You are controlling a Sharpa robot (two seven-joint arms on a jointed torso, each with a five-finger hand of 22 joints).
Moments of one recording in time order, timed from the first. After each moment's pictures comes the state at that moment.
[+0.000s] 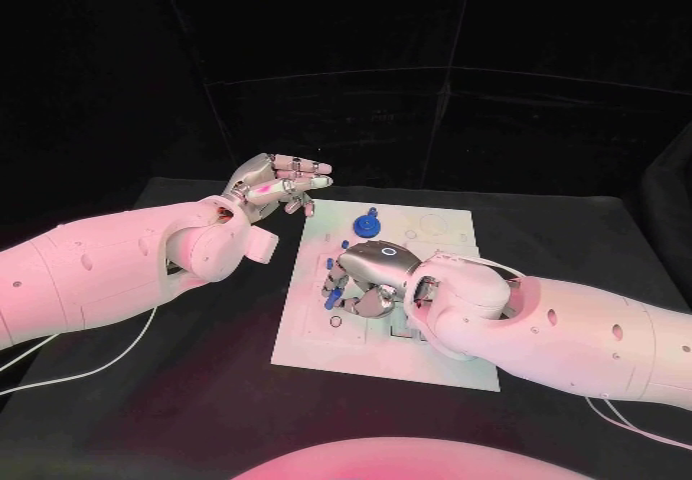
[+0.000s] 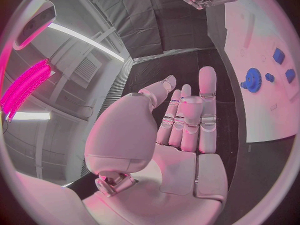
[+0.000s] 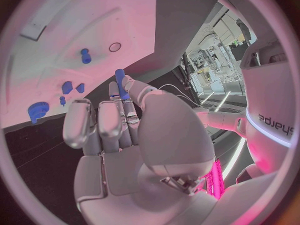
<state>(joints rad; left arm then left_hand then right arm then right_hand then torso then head) 1.28 -0.81 -0.15 1.41 -0.06 -0.16 0.45 1.29 -0.10 0.48 -0.12 0.05 0.98 0.20 0.11 0.07 1.07 0.13 0.20 0.07 1.30 0.03 1.17 0.71 0.18 1.19 0.13 0.72 0.71 1.07 -0.62 -0.01 1.69 -1.67 -0.23 -0.16 1.43 -0.09 0.49 -0.01 0.05 1.11 0.14 0.08 0.07 1.22 0.07 0.11 0.07 1.47 -0.01 1.22 1.00 0.09 1.35 0.10 1.37 1.24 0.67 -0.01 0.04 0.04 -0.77</state>
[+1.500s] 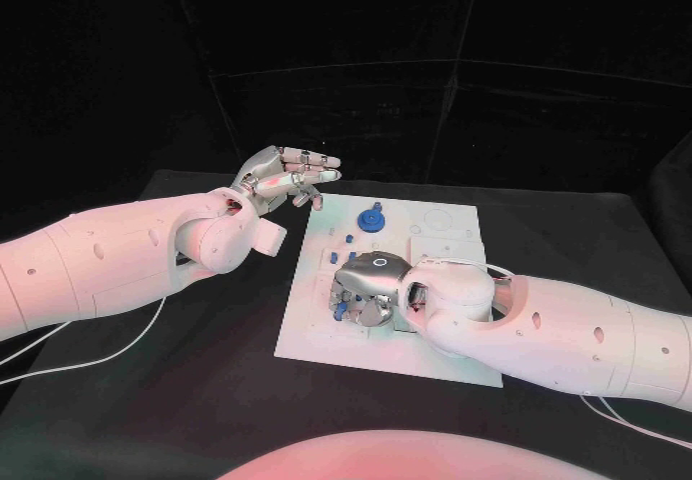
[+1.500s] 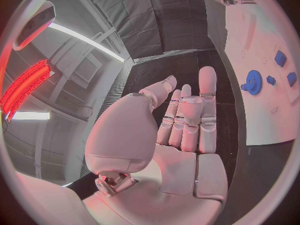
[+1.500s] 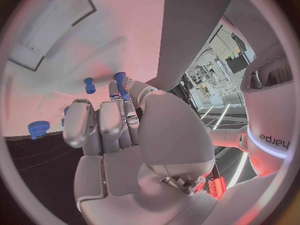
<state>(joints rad) 1.28 -0.80 -0.15 1.40 -0.06 -0.16 0.45 1.30 -0.09 0.48 -0.12 0.05 0.98 0.20 0.11 0.07 1.07 0.13 0.20 0.07 1.30 0.03 1.17 0.71 0.18 1.19 0.13 0.72 0.71 1.06 -0.57 -0.04 1.63 -1.75 -0.08 -0.16 1.42 -0.10 0.49 -0.01 0.06 1.11 0.15 0.08 0.07 1.22 0.08 0.10 0.07 1.47 -0.01 1.22 0.99 0.09 1.35 0.10 1.37 1.23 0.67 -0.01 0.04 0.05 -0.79</state>
